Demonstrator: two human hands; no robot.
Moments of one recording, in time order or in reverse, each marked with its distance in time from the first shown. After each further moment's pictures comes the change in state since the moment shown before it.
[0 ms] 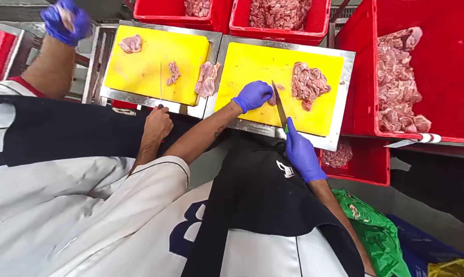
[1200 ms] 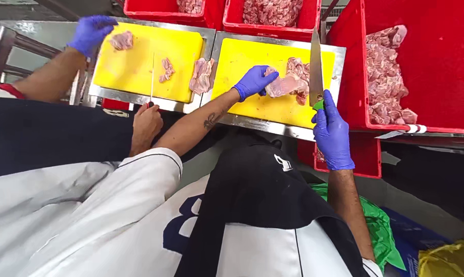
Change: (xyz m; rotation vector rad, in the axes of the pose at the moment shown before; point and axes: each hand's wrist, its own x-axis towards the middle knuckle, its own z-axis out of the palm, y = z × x) left_hand 0.017 0.043 -0.043 -0.606 0.012 -0.309; right_hand 0.004 0.030 -0.065 0.280 0.368 -0.024
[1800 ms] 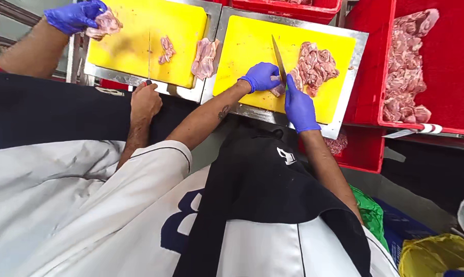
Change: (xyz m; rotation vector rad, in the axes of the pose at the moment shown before) left_hand 0.019 -0.045 0.018 0.500 -0.156 -0.024; right_hand 0.047 -0.017 0.092 -0.415 -0.293 0.003
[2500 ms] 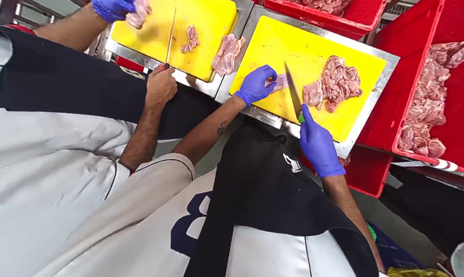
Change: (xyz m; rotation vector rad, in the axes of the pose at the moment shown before) left_hand -0.067 -0.057 0.012 -0.039 0.453 -0.026; right_hand -0.052 -0.005 -0.019 0.010 -0.113 -0.152
